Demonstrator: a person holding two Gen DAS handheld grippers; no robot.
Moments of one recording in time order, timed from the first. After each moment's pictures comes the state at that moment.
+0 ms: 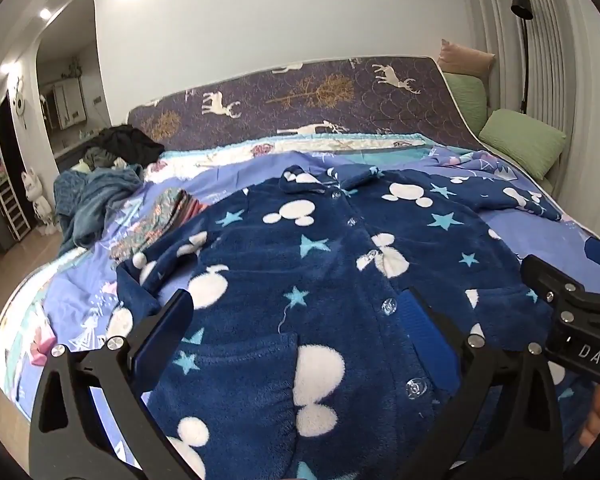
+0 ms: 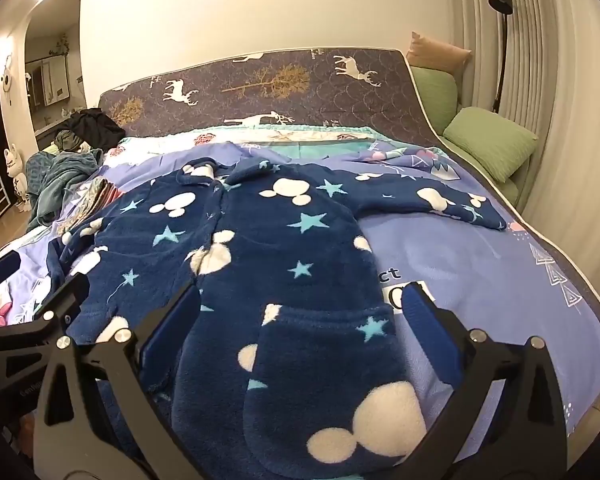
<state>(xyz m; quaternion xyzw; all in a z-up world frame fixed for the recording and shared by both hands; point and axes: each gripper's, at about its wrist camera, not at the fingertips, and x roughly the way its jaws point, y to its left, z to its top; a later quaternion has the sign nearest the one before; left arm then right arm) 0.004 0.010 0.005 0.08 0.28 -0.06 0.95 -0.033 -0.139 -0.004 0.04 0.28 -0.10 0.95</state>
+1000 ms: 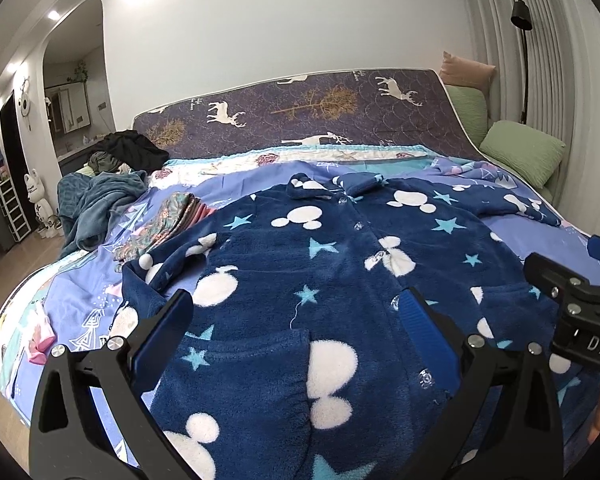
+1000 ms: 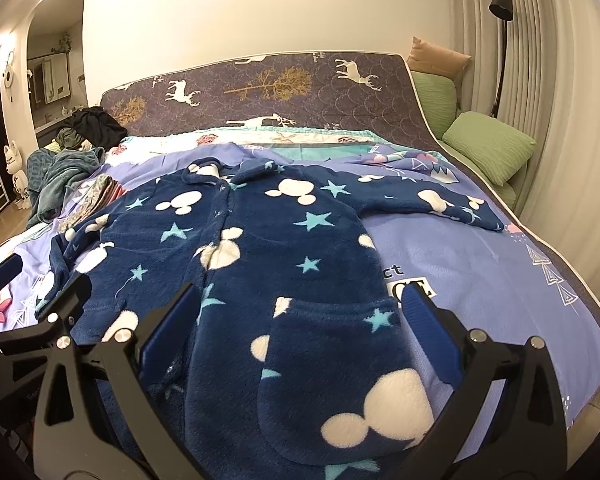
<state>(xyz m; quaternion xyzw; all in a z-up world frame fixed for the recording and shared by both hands) -0.009 0.015 -0.003 0.08 0.25 -0.06 0.96 -0.040 -0.126 -0.002 0.04 0.28 -0.10 0.95</state>
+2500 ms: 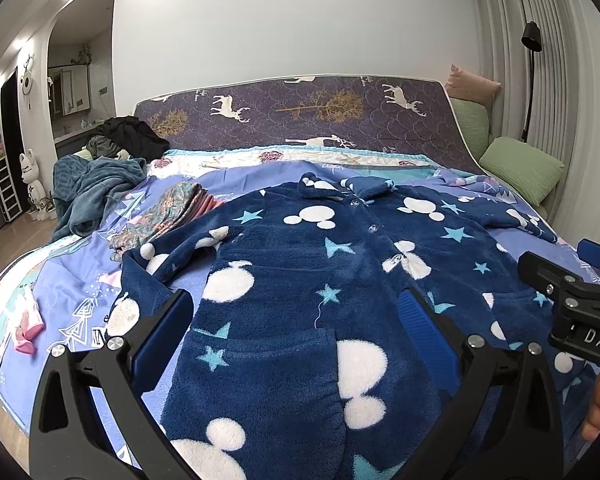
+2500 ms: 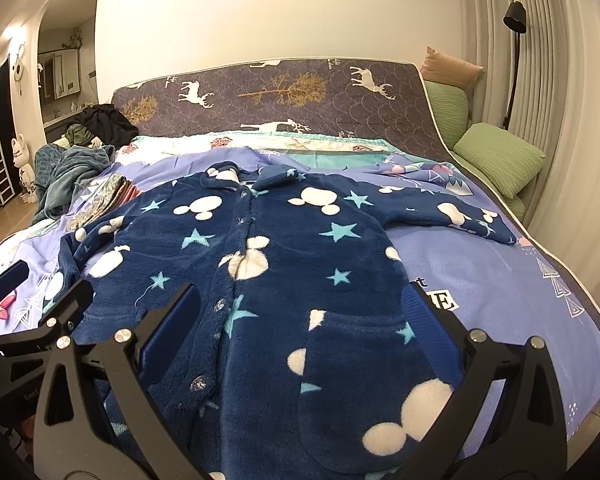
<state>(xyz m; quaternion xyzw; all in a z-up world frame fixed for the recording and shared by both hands) 0.000 0.054 -0.009 0.04 0.25 -0.07 0.96 -0.031 -0.099 0.000 0.02 0.27 -0.09 0.96</state>
